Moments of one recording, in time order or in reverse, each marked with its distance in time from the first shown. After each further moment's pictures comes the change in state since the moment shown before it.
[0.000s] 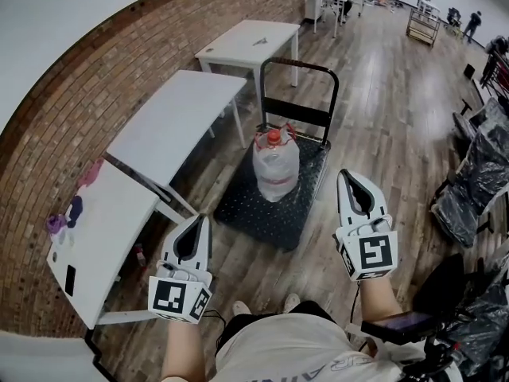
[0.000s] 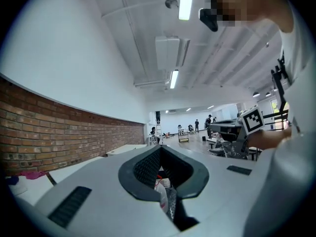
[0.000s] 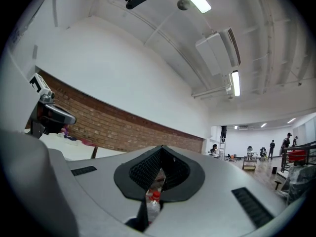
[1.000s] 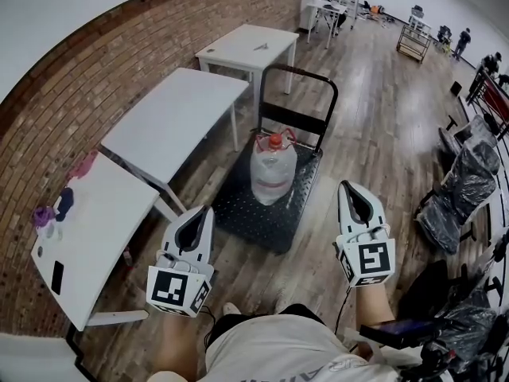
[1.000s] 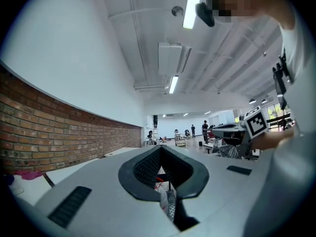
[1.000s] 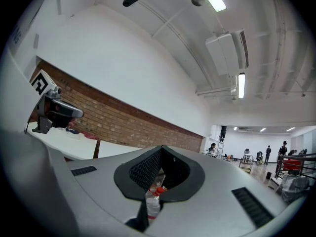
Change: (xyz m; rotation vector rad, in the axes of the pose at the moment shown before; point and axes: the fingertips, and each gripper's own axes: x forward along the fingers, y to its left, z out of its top) left arm -0.023 0.045 0.008 -0.032 -0.055 -0.060; right arm -0.006 0.057 0.018 -0.070 0.070 -0.016
